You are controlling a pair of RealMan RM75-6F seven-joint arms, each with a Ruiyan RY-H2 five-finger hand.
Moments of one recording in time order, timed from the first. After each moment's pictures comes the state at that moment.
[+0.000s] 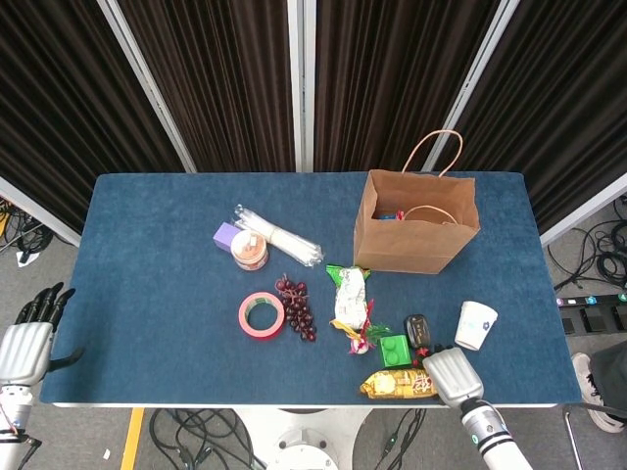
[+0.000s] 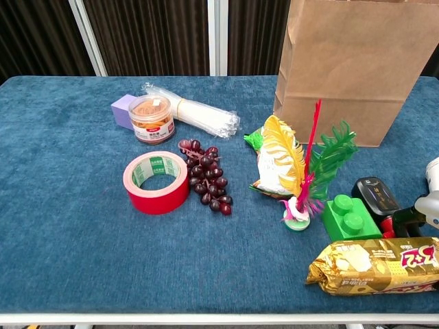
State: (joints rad) left arm -0.09 -1.30 -0.02 -1.30 1.46 1.41 -0.10; right arm 0.34 -1.35 -0.14 -1.85 -1.21 1.15 -0.80
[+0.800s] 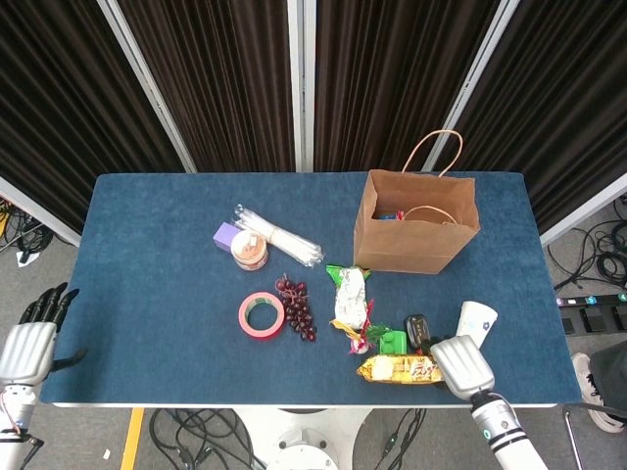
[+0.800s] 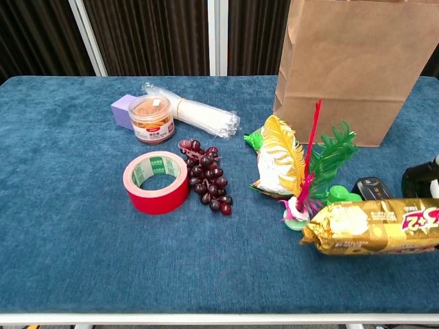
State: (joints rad) left arm -0.10 -1.30 -0.02 -1.31 1.46 1.40 -0.09; right arm 0.33 -1.26 -0.11 -1.91 -1.35 1.21 -0.64
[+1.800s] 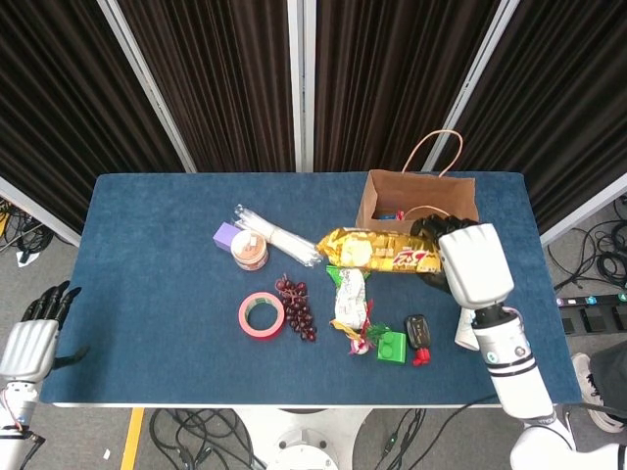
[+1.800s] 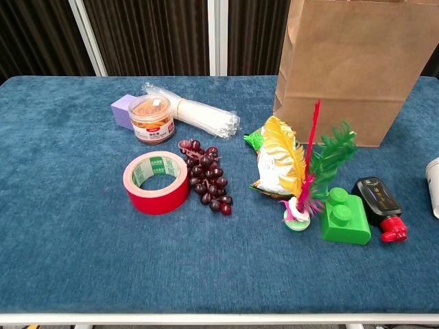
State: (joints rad) left arm -0.11 -1.29 -0.02 -1.32 1.45 1.38 -0.08; right arm 0.56 -1.09 0.40 -2.14 -1.22 1.32 -0.63
